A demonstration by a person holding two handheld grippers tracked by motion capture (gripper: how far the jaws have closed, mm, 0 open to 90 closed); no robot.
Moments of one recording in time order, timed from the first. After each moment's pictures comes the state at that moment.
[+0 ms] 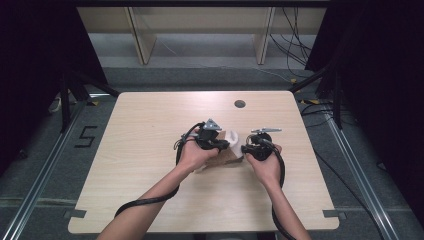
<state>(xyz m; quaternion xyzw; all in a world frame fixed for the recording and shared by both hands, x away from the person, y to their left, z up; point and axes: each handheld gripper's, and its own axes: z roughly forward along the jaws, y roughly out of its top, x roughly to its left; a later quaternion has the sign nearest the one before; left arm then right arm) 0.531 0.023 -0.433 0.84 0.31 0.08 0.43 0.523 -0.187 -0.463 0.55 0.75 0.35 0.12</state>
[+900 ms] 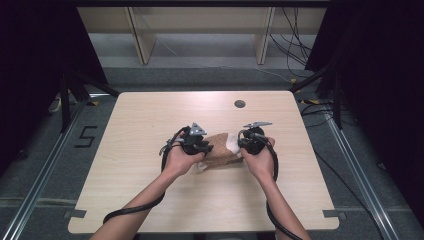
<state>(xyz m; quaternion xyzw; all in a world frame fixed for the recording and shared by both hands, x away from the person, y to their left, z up) 0.521 0.070 -0.451 0.85 0.35 0.14 0.38 0.534 -0.164 -0.451 0.54 0.76 0.33 0.16</state>
